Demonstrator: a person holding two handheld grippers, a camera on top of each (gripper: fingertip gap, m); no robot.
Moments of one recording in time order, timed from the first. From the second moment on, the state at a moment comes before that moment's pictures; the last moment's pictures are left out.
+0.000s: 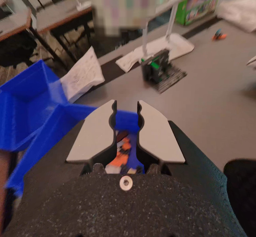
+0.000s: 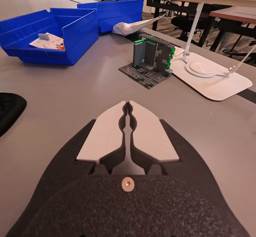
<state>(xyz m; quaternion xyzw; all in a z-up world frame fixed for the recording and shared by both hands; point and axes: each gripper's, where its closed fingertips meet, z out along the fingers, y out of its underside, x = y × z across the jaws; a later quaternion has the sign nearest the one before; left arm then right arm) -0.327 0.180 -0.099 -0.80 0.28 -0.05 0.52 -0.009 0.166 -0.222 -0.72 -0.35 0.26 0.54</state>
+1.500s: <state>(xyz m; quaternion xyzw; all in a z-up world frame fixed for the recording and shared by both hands) -0.509 0.196 -0.166 -0.89 0.44 0.09 0.01 -0.021 0.155 -0.241 -0.73 -0.37 0.29 0.48</state>
